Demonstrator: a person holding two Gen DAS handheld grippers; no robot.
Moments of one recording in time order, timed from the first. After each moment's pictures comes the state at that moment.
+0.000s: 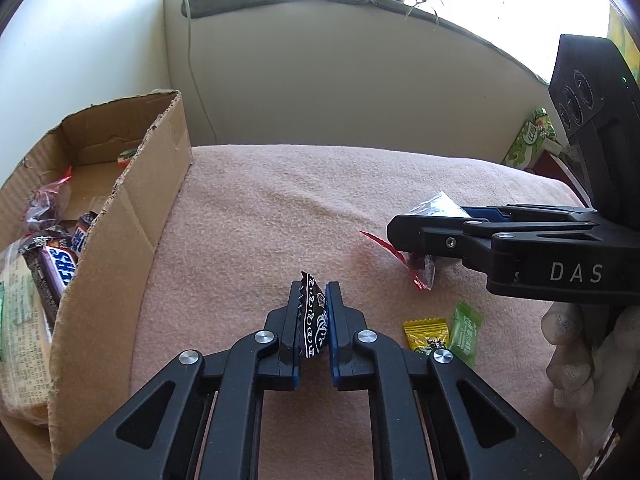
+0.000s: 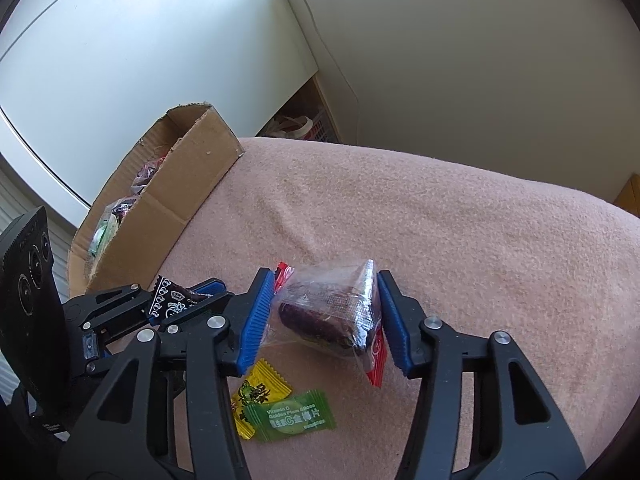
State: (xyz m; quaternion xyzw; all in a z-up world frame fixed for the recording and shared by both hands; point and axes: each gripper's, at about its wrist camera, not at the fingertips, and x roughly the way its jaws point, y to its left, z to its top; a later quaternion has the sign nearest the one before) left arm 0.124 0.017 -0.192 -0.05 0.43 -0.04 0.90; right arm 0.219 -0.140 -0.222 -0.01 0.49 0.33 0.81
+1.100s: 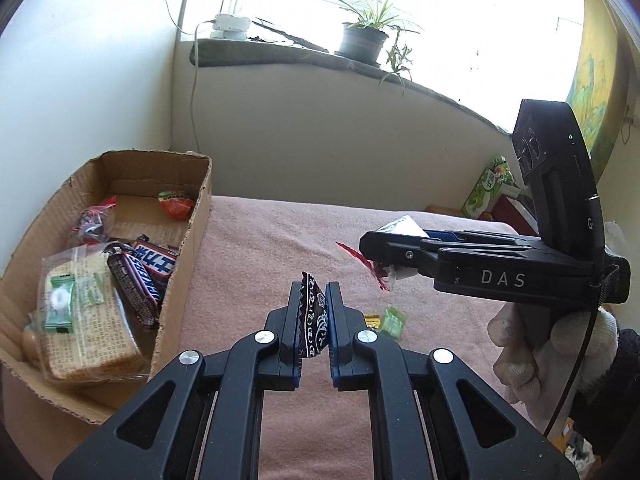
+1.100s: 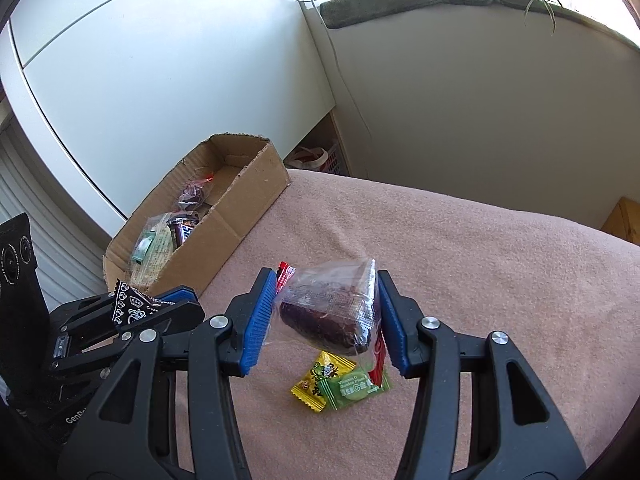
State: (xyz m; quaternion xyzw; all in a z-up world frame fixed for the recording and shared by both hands) left arm 0.054 0.050 -0.131 -0.10 0.35 -0.08 0.93; right arm 0.172 -0.137 -0.163 -0.02 0.43 0.34 0.84
